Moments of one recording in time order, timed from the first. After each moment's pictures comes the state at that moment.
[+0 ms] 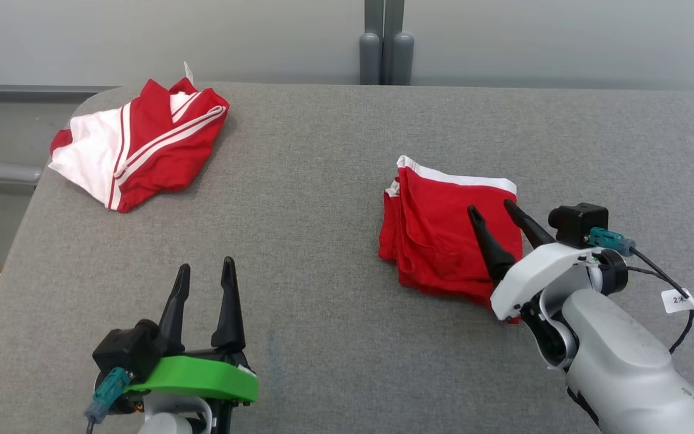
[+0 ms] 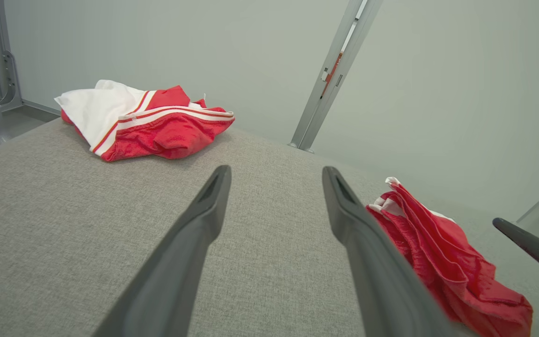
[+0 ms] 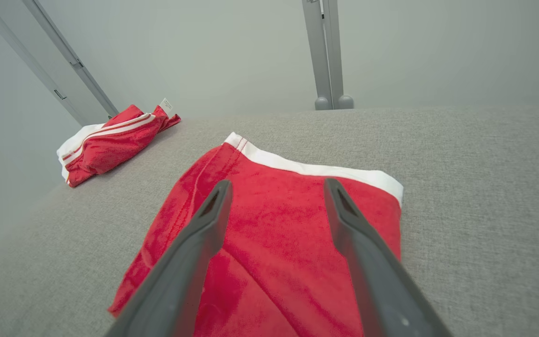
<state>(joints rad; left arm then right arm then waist) -0.08 0.05 -0.22 0.18 -0.48 0.01 -0.26 -0.57 -0.21 0.54 0.72 0.69 0.13 -0.26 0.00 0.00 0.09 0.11</state>
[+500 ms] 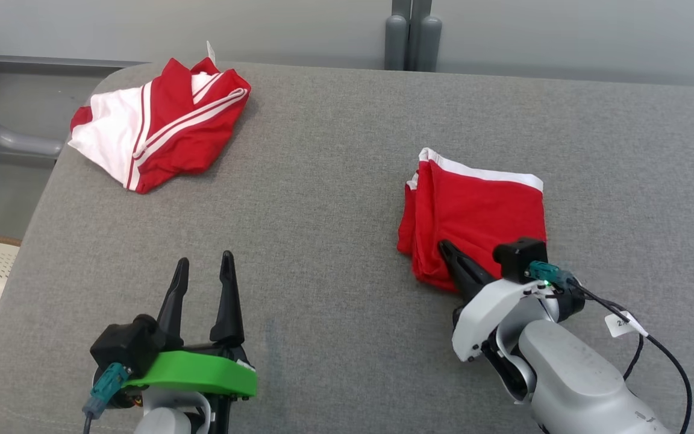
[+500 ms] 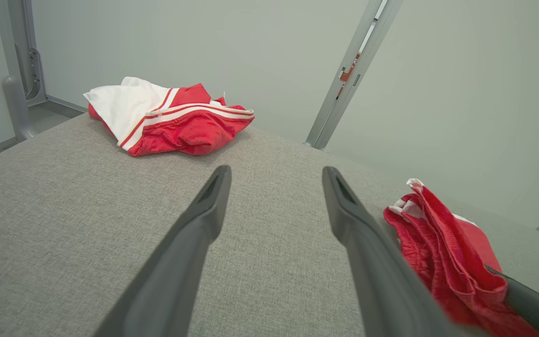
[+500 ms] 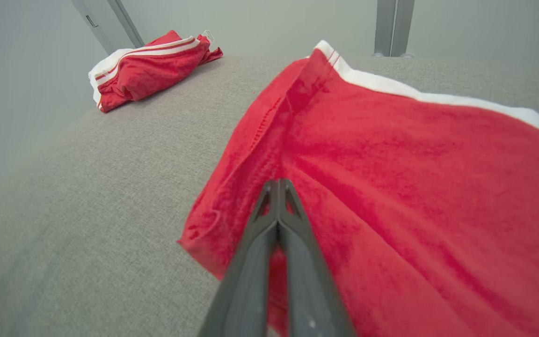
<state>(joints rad) -0.09 0.05 -0.22 0.17 -0.48 0.00 -0.26 -0.52 -0.12 0.57 0.76 0.52 0.13 -0.26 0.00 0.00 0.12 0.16</state>
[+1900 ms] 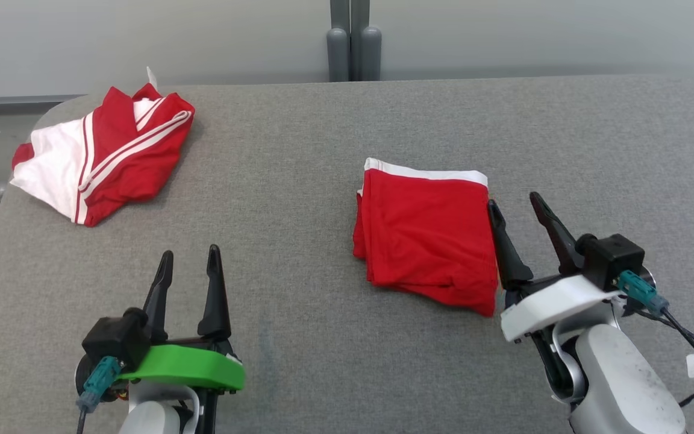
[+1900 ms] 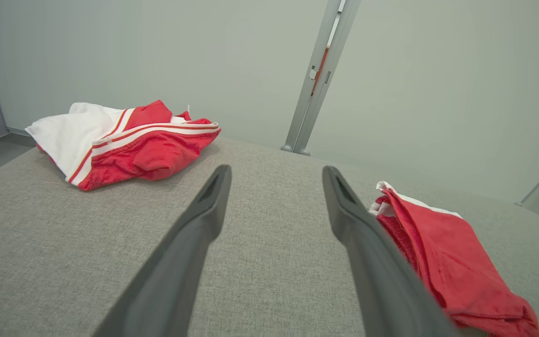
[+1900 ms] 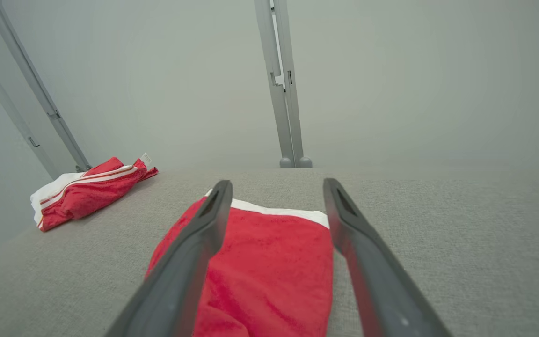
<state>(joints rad) -0.12 0.05 -0.17 0.20 -0.40 -0.01 -0.26 -0.30 -0.10 0.19 0.32 0.29 0.13 -0.26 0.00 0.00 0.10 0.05</state>
